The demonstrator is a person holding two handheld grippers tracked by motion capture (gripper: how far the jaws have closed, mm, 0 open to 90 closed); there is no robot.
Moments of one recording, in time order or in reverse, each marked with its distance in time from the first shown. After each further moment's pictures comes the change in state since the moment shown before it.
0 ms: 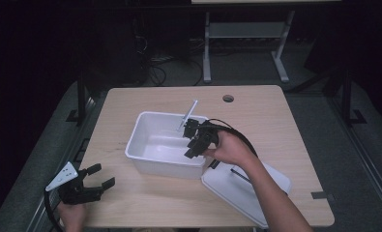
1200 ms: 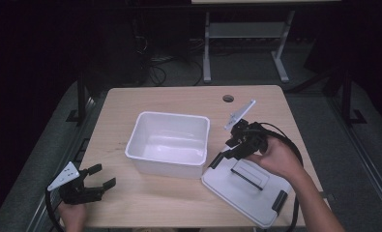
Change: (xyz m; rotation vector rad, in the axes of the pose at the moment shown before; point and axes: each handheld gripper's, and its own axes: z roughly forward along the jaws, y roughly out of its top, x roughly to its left) left arm -0.002 0.000 0.002 0.015 0.006 0.011; right arm 0.005 -0.096 -0.071 -0.102 -0.110 0.121
